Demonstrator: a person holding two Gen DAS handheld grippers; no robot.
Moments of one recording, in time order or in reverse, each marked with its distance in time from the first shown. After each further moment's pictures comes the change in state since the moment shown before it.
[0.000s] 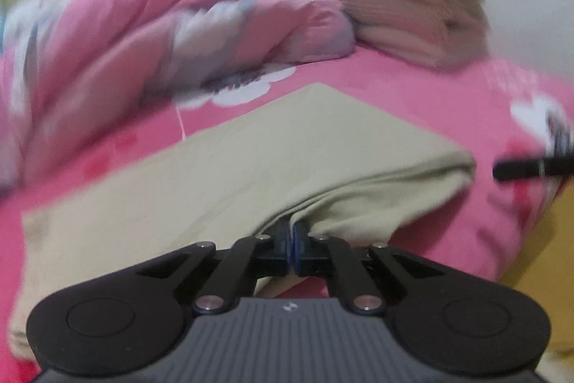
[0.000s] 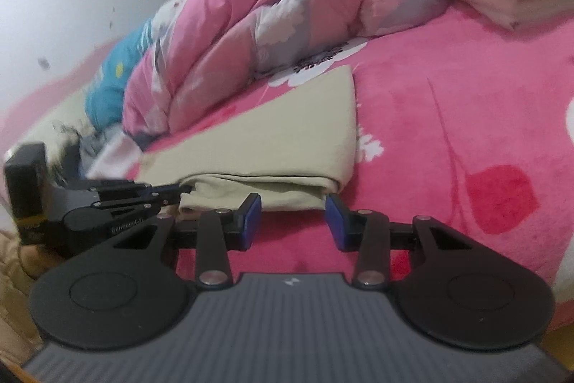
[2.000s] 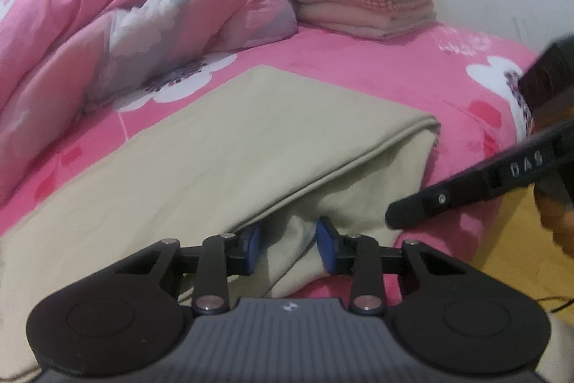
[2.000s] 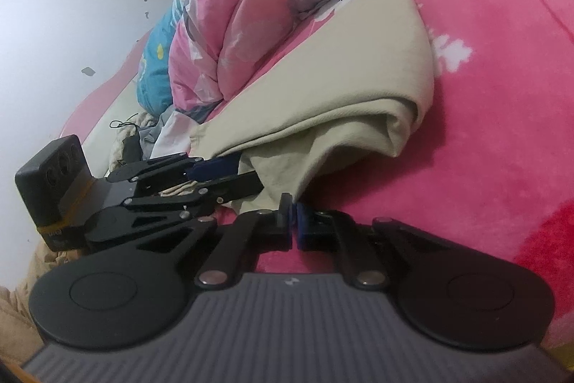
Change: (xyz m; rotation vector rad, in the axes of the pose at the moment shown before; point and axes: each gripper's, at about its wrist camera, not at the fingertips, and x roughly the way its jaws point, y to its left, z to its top) left arm 0.020 -0.023 -0.013 0.229 0.016 -0.114; right arm 0.079 -0.018 -0.026 0.157 0.174 0.254
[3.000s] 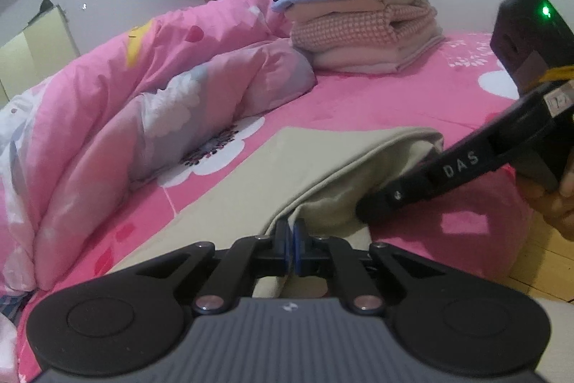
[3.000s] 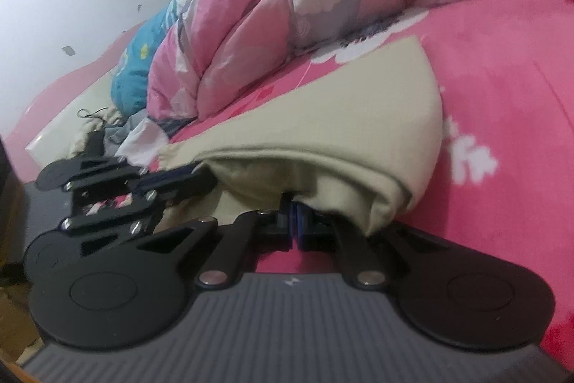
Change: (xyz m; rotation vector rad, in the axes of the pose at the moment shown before) left arm -0.022 -0.024 0.012 0.152 -0.167 0.197; right arm 0.019 0.037 0.030 -0.211 -0.112 -0.149
